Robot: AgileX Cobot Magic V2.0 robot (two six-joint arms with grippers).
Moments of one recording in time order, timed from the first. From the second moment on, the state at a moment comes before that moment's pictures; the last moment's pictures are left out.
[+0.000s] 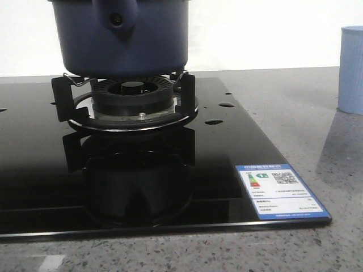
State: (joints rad) left arm -0.23 0.37 -0.52 -0.24 -0.08 0.30; right arm 0.07 0.26 -0.36 -0.65 -0.22 0.58
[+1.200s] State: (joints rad) left arm -0.22 0.00 -0.13 -0.36 0.09 0.30; right arm 0.07 -0.01 -0.11 -0.64 0.15 0.59
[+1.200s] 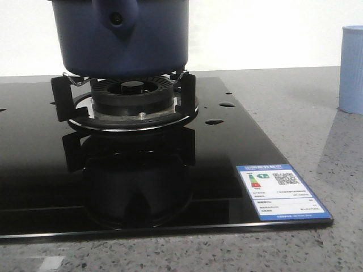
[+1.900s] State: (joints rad) left arm -0.10 0.00 -0.01 -0.08 0.08 -0.01; right arm 0.07 -0.01 -0.11 -0.64 0.16 0.59
